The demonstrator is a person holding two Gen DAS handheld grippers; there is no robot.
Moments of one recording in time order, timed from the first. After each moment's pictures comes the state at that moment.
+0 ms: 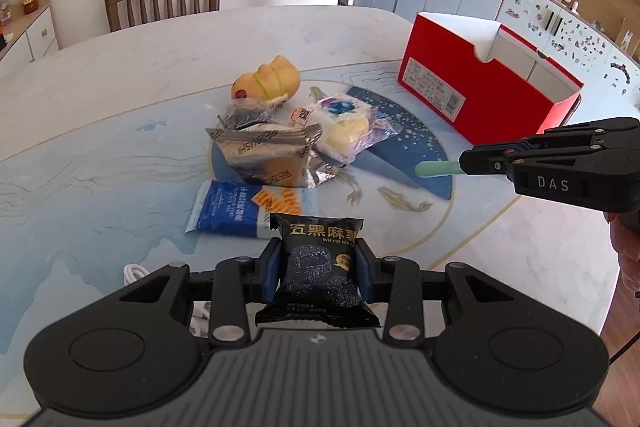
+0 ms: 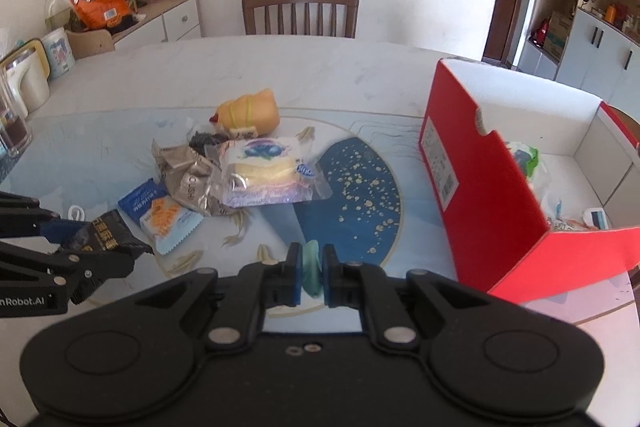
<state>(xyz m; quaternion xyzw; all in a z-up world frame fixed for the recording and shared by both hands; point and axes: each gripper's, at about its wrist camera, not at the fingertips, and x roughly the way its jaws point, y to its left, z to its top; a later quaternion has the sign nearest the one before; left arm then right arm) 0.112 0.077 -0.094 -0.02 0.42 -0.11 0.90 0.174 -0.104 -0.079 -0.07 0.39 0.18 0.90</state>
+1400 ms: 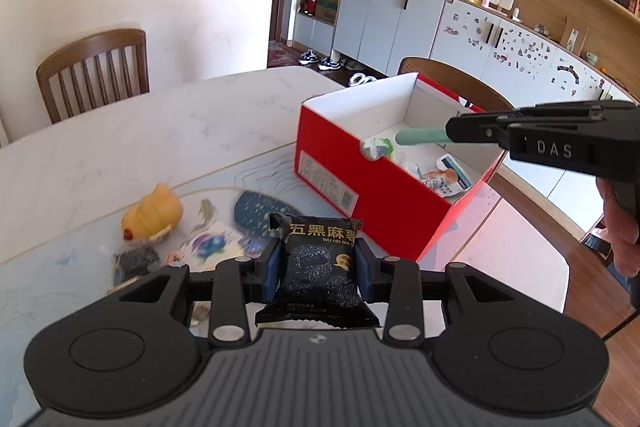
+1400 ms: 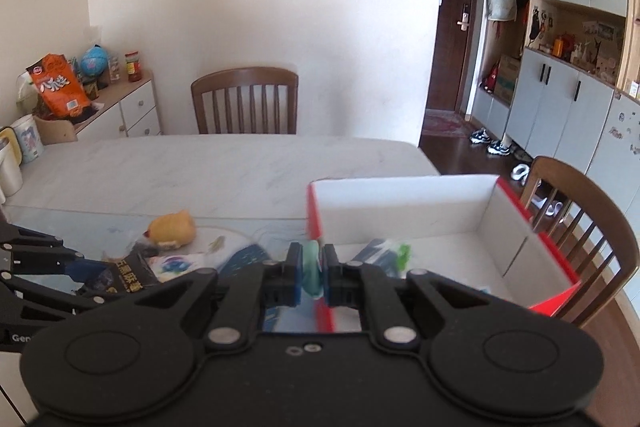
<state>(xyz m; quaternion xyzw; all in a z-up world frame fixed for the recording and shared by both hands) 0.162 -0.022 -0.017 0.01 0.36 -0.19 0.91 0.191 -0.197 0.014 -0.04 0.30 0.13 0.94</state>
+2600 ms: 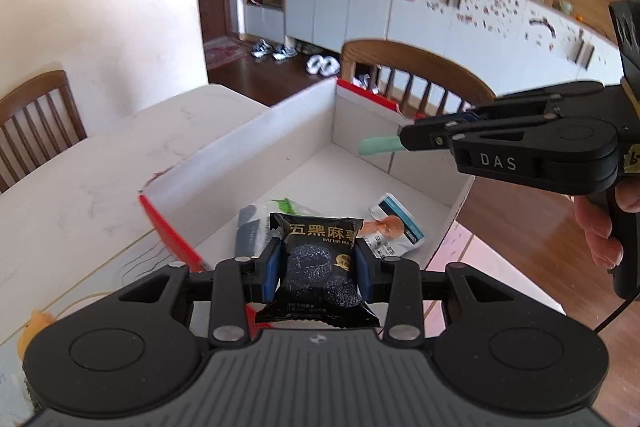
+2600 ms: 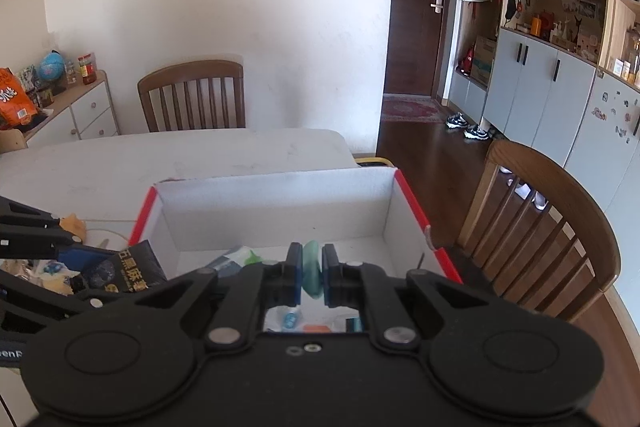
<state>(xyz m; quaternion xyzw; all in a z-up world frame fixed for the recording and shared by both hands) 0.262 -0.191 -0.020 0.09 0.38 -0.24 0.89 0.276 -0.333 -0.014 -0.03 0.32 0.11 0.94</state>
